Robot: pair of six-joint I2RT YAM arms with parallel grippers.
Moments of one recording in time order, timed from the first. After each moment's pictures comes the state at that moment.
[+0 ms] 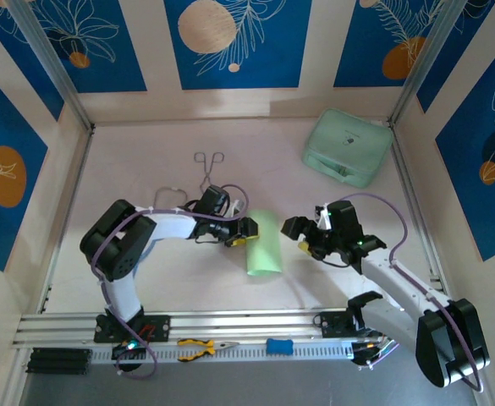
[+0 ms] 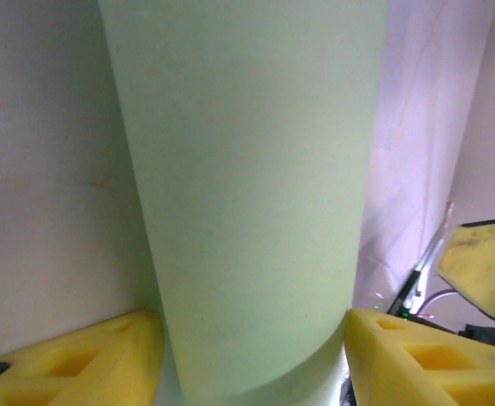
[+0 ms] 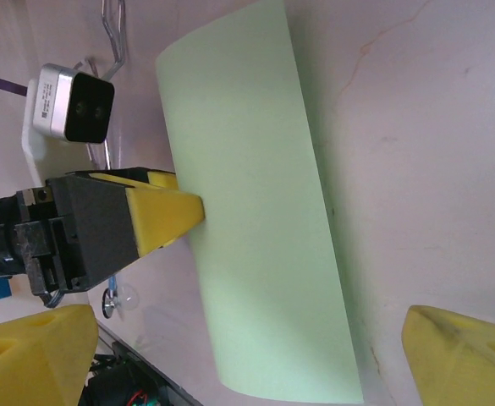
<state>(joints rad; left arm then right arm) -0.65 1.81 0.87 0.02 0.65 -0.84 0.36 0.98 0.44 -0.27 -0.52 0.92</state>
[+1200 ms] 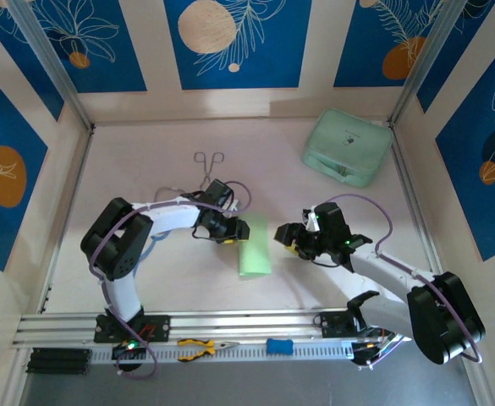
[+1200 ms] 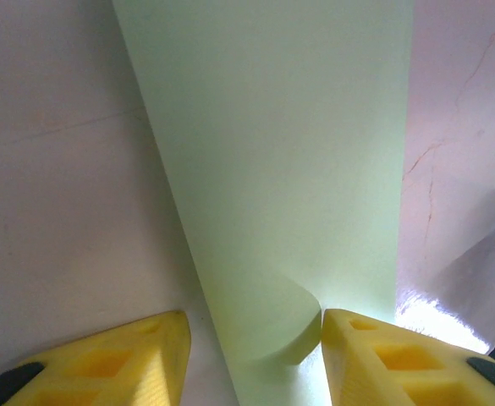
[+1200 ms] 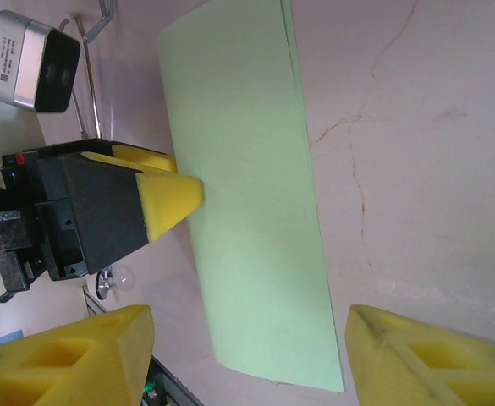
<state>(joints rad) -0.65 1.82 1.04 -0.40 0.47 -0.59 0.44 1.12 0.41 -0.09 -0.53 0.96</state>
